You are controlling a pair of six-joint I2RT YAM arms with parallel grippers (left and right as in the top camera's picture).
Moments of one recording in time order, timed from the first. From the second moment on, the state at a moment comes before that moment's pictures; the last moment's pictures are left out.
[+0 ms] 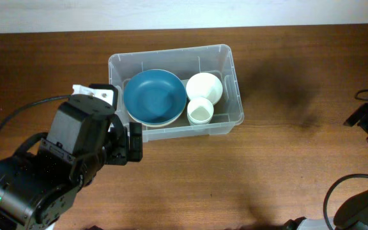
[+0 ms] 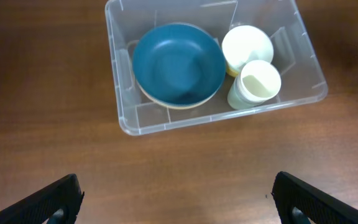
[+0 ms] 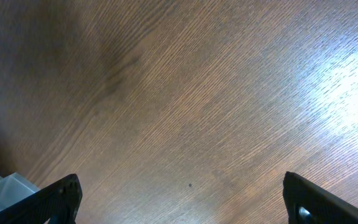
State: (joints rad) left arm -0.54 1.20 1.82 -1.52 -0.22 -0.39; right arm -0.73 1.63 1.48 -1.26 -0.16 0.15
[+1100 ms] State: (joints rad) left arm -0.35 0.81 0.91 -0.69 -0.13 0.06; right arm -0.73 1.63 1.48 -1.26 -0.16 0.15
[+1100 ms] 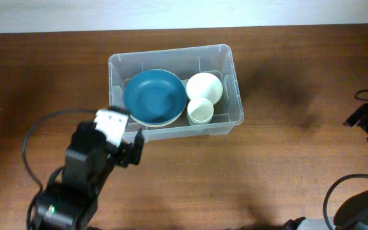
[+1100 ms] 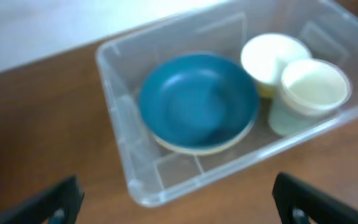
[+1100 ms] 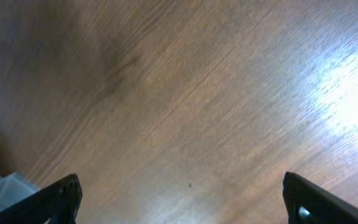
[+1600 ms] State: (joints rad) left arm -0.16 0.21 0.31 -0.22 -0.09 0.11; right arm -0.73 1.63 1.48 -1.26 -0.16 0.15
